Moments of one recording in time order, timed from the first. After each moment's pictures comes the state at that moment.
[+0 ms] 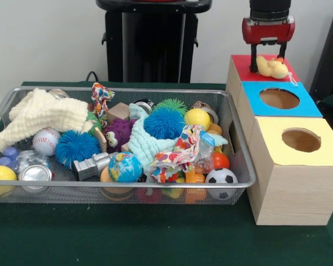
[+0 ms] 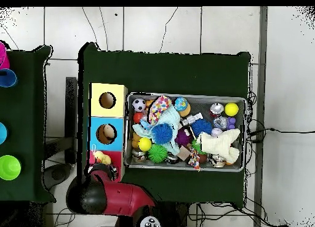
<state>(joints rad) 0.00 -0.84 0.13 2.28 0.30 0.01 1.60</state>
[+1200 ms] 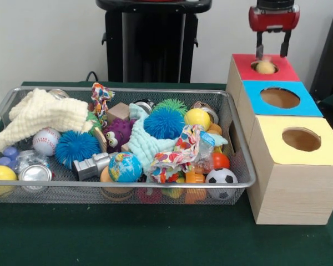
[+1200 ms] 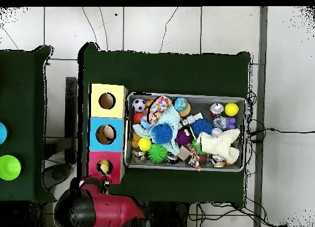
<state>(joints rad) 0.09 -0.91 0.10 2.33 0.29 0.11 1.67</state>
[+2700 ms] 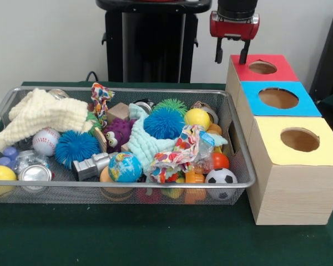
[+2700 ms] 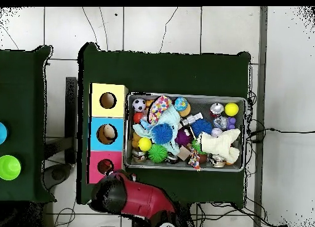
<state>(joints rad) -0.01 -0.82 -0.03 2.23 0.22 0.24 1.67</state>
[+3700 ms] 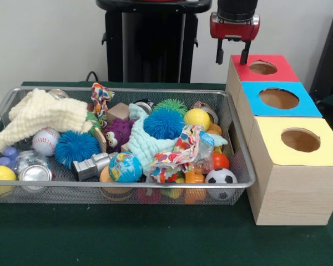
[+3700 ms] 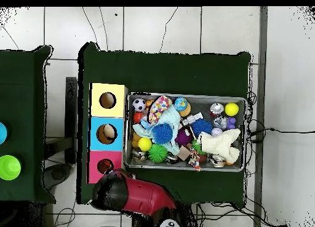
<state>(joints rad) -0.04 -0.82 0.00 2.22 0.20 0.27 1.67</state>
